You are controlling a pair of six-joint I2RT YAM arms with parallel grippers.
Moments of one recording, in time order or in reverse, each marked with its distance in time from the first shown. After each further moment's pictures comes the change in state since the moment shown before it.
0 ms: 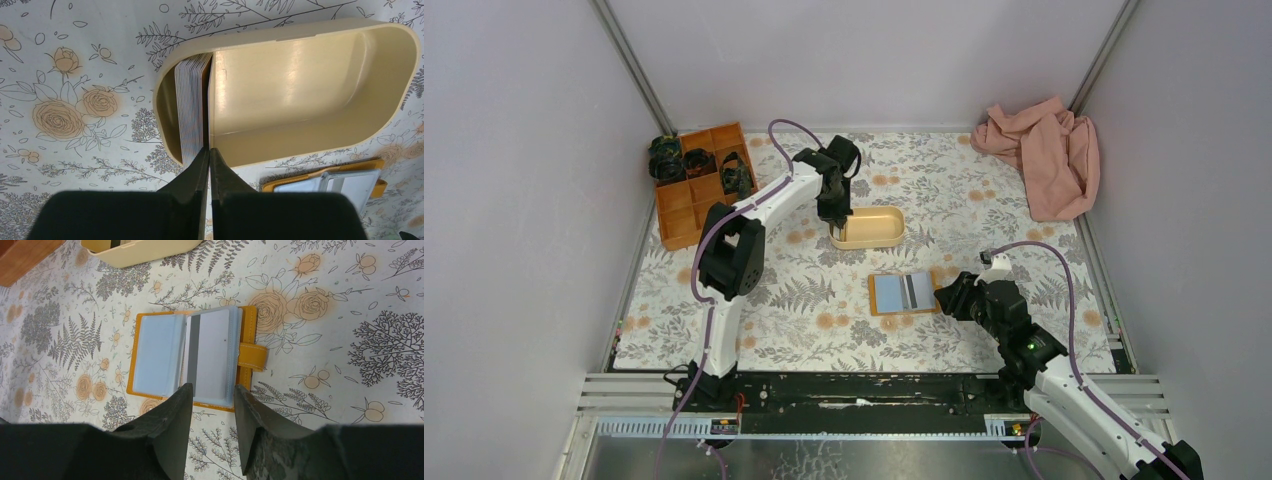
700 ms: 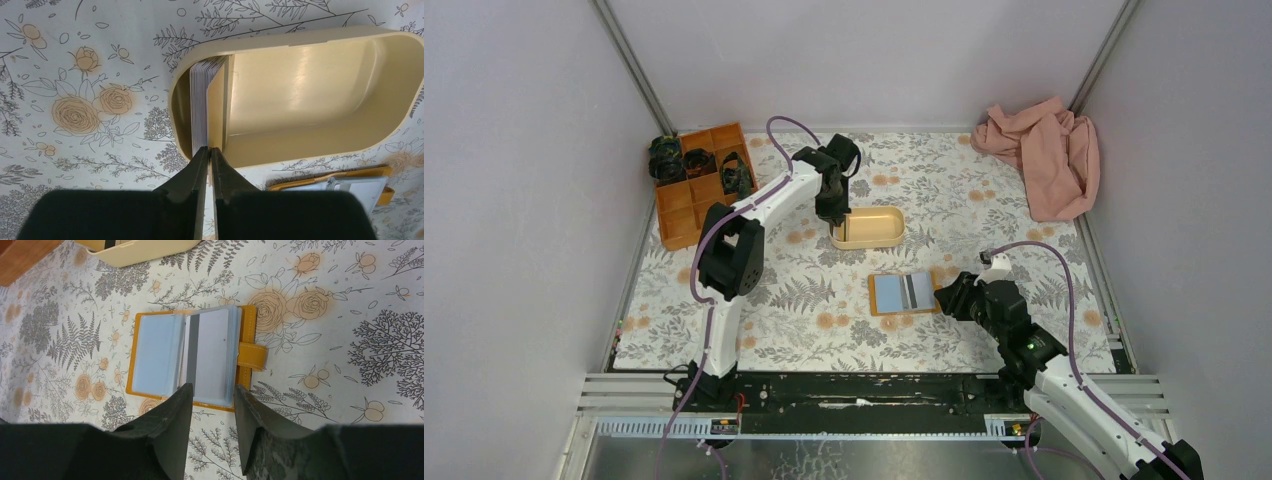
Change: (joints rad) left arm 0.001 -0.002 0.010 -0.018 -0.042 -0.003; right arm 0.000 0.004 0.000 0.001 0.001 0.000
